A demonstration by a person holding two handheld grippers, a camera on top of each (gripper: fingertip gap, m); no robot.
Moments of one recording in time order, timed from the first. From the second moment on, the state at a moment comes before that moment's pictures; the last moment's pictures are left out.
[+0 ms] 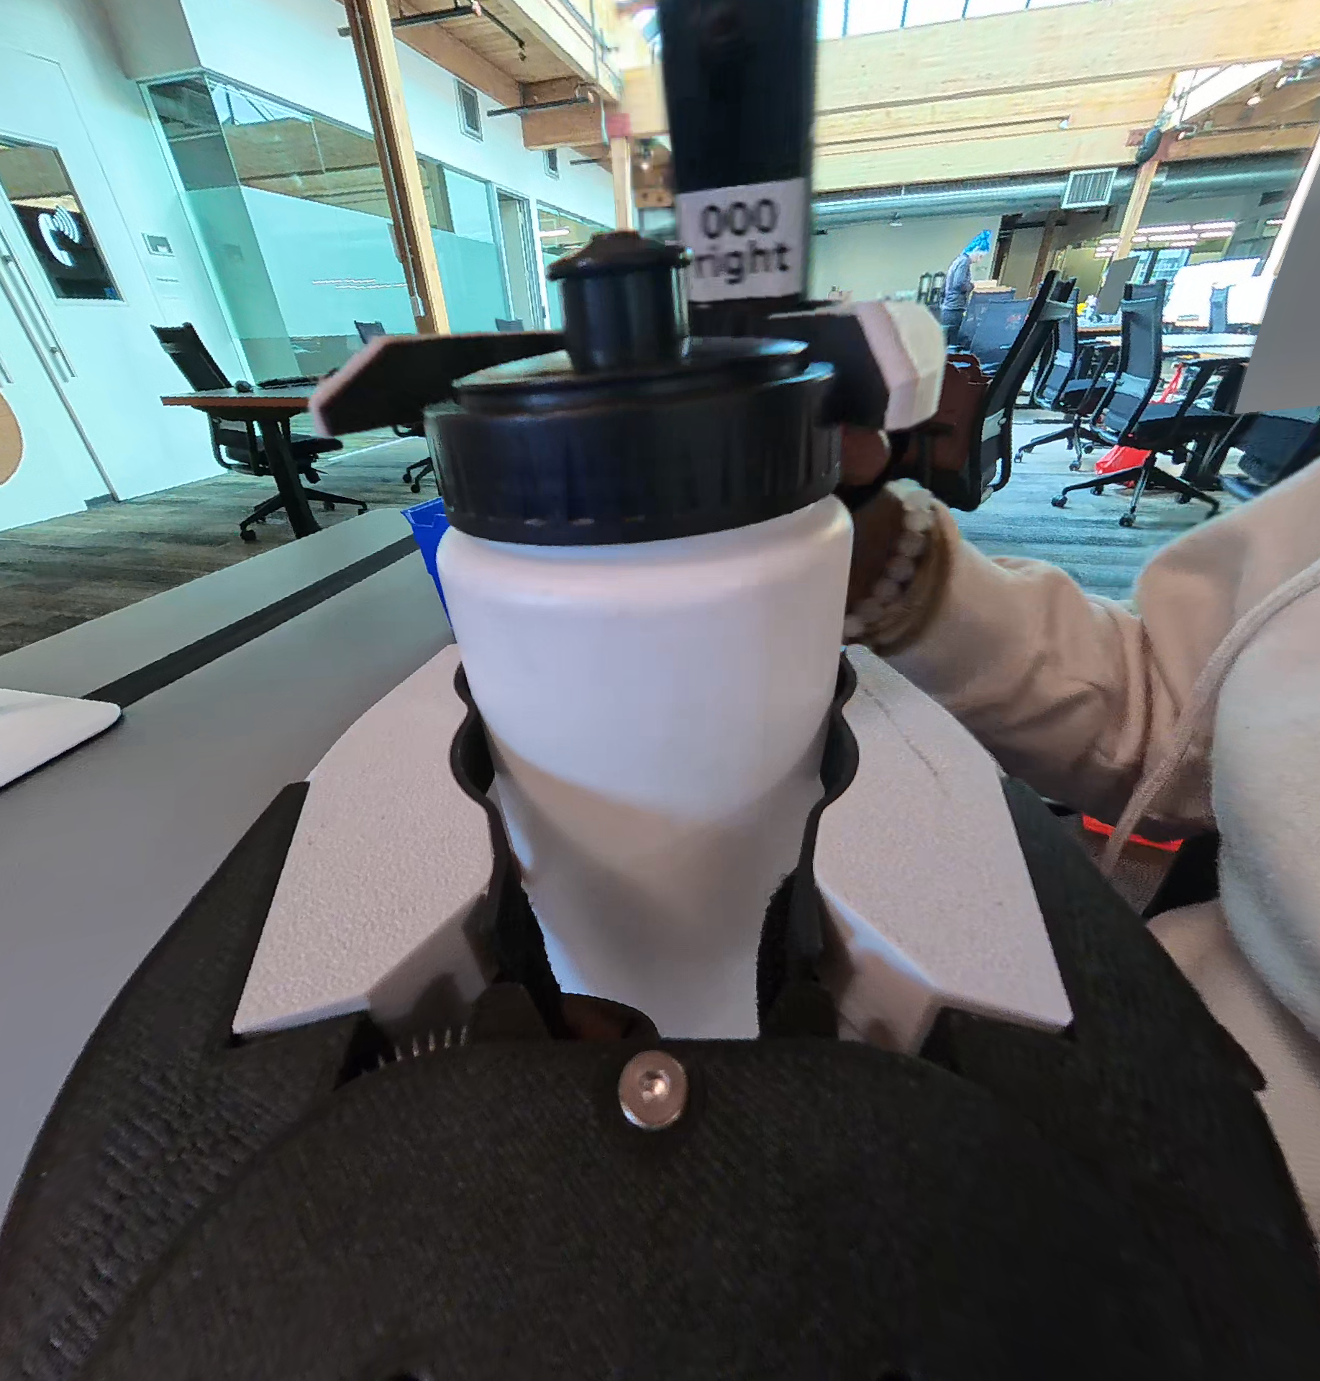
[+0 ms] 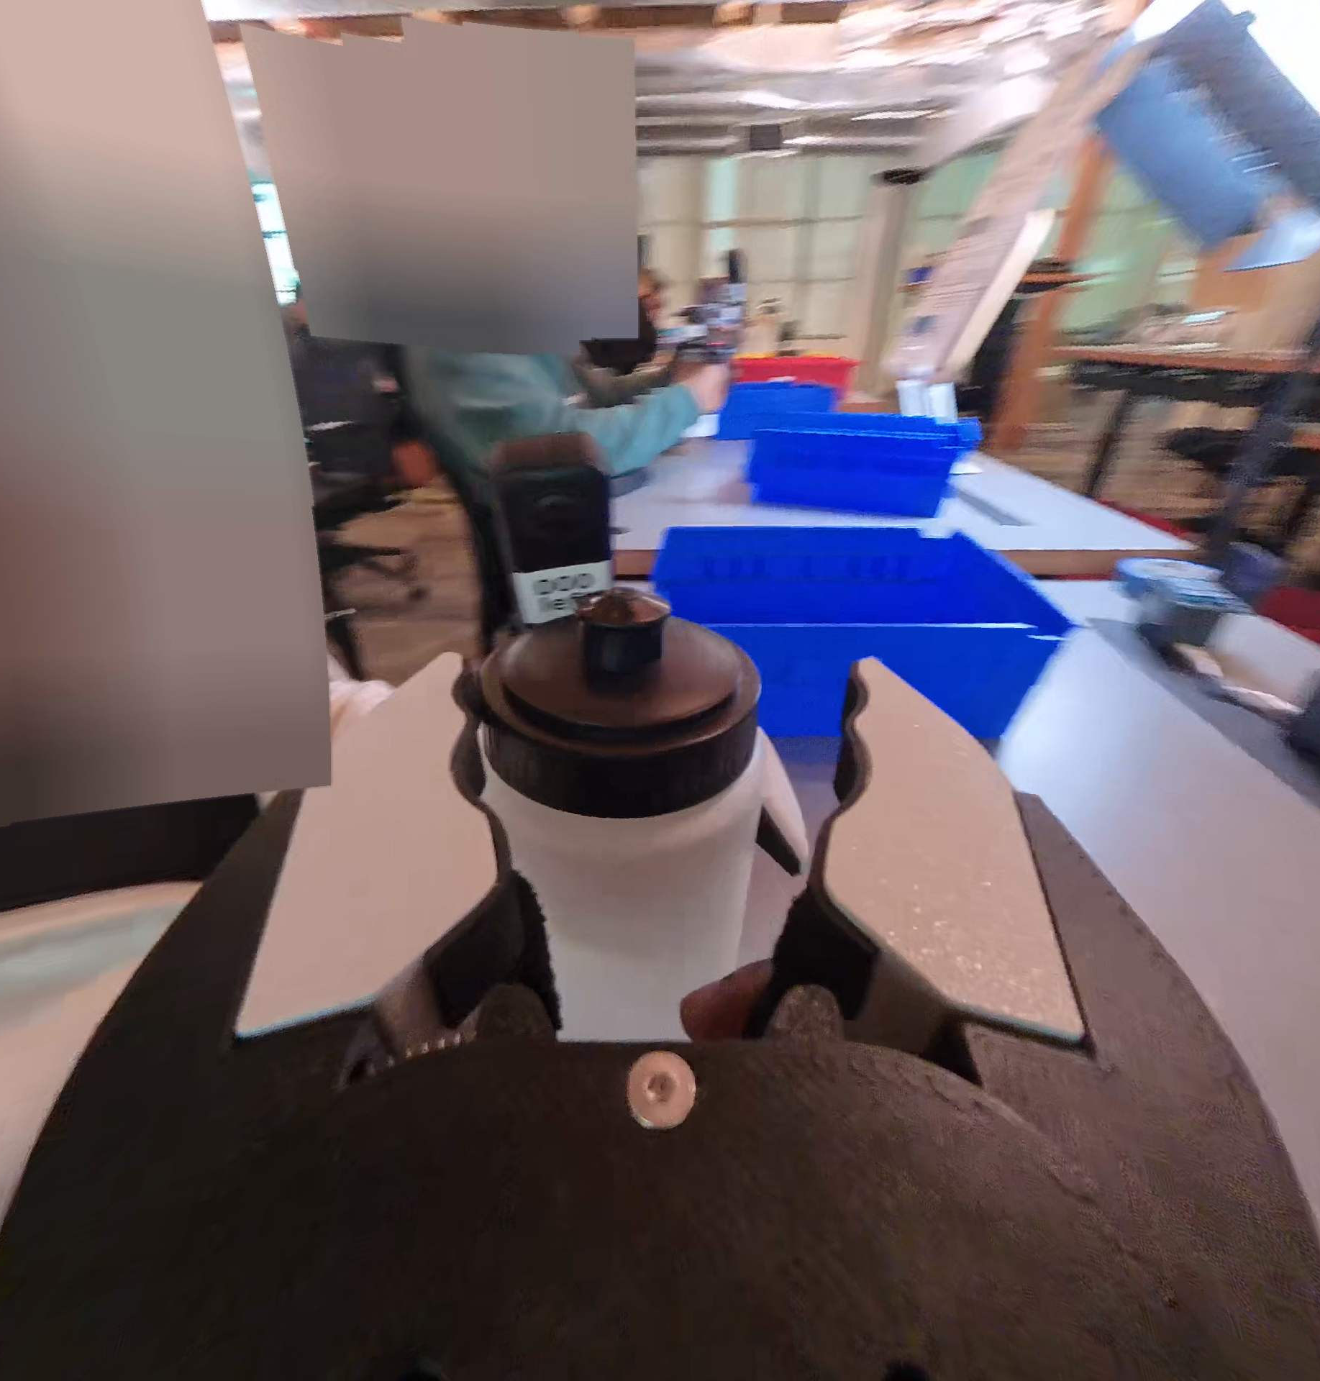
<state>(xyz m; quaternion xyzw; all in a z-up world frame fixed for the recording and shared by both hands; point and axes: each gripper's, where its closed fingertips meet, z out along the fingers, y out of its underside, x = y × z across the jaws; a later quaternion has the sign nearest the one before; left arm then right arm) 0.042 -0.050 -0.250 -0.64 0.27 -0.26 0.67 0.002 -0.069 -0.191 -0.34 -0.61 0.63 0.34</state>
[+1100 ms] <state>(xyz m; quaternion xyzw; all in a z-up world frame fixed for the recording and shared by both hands) 0.053 -0.055 -0.251 -0.64 0.29 -0.26 0.66 0.014 -0.087 -0.189 -0.39 -0.58 0.50 0.50</state>
